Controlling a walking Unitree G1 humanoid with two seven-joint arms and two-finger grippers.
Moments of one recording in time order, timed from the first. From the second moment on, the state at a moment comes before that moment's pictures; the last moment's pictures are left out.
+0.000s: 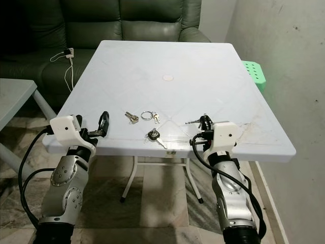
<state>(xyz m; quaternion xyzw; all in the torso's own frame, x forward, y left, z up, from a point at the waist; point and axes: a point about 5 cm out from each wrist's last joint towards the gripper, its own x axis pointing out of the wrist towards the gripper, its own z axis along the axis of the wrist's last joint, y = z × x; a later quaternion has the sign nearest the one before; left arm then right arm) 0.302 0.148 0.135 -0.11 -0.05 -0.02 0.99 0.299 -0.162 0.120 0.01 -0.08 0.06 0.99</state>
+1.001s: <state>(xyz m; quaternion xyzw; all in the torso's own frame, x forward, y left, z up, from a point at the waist) 0.301 0.149 0.134 -0.13 -0.05 0.00 0.99 0.302 -0.157 0.121 0.00 -0.06 0.08 1.00</state>
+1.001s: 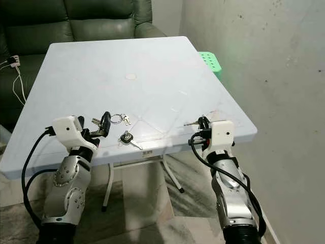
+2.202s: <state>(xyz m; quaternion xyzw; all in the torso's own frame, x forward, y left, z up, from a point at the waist) 0.297 0.144 0.128 -0.16 -0.04 0.01 0.99 0.301 -0.160 0.123 -0.01 -0.06 0.09 0.99</state>
